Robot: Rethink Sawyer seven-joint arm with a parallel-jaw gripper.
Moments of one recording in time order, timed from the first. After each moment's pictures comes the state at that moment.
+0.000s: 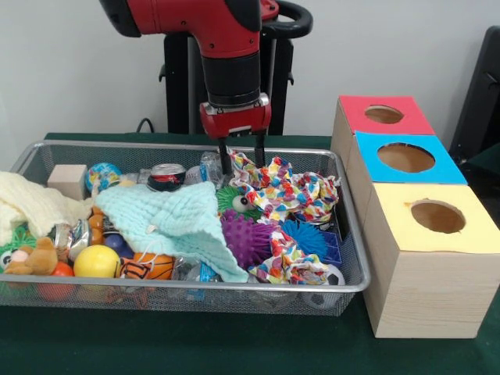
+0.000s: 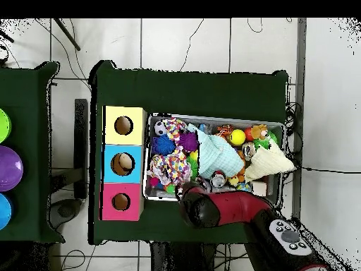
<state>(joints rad) -0.61 -0.64 0.29 2.02 -0.53 0.18 1.57</state>
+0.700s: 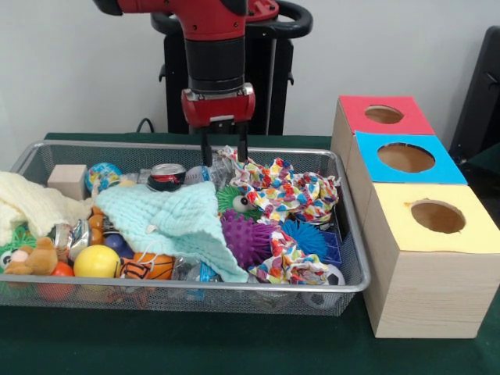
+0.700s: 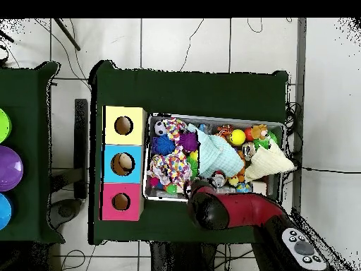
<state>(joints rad) -0.65 -0.70 0.29 2.02 -0.53 0.18 1.57</state>
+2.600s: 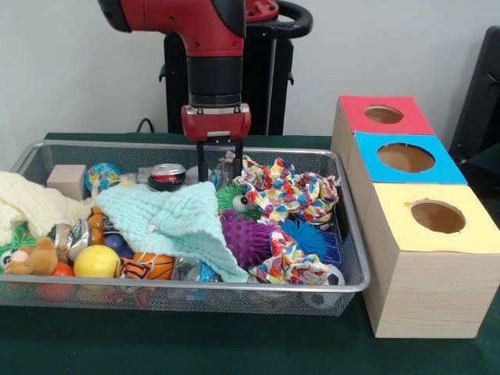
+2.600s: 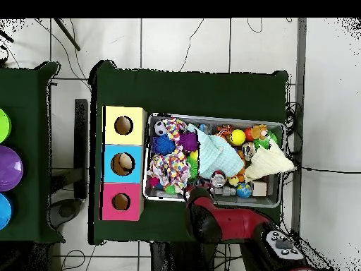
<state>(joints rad) -0.53 -0.55 0.08 2.03 -0.53 -0.20 1.57</state>
